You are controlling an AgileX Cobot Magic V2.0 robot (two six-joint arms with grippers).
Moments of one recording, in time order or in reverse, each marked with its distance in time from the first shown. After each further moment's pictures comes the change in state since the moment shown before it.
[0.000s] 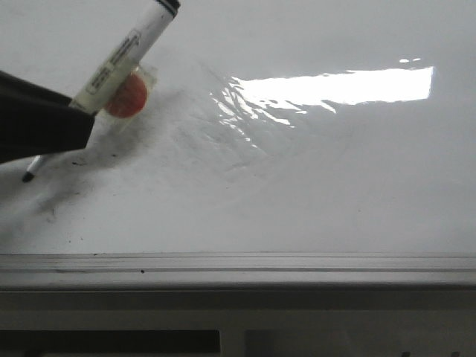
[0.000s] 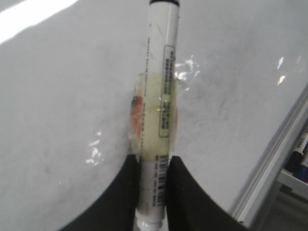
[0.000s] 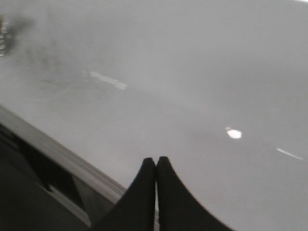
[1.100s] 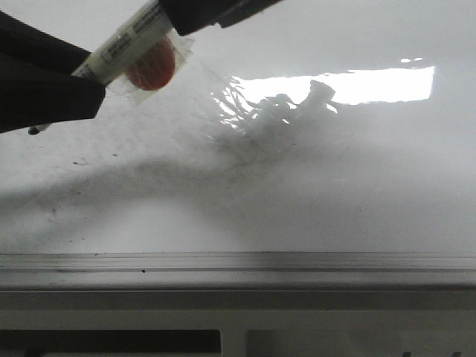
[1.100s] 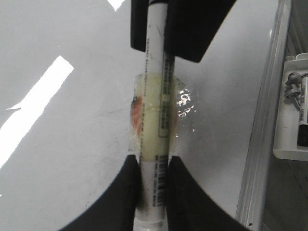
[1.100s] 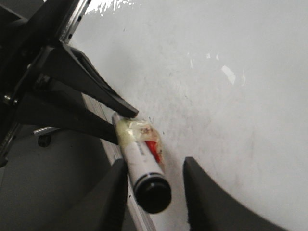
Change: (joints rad) left arm 0.000 -0.042 -0.016 0.425 -0.053 0.002; right arm 0.469 0.768 -0.460 0.087 -0.200 -0.103
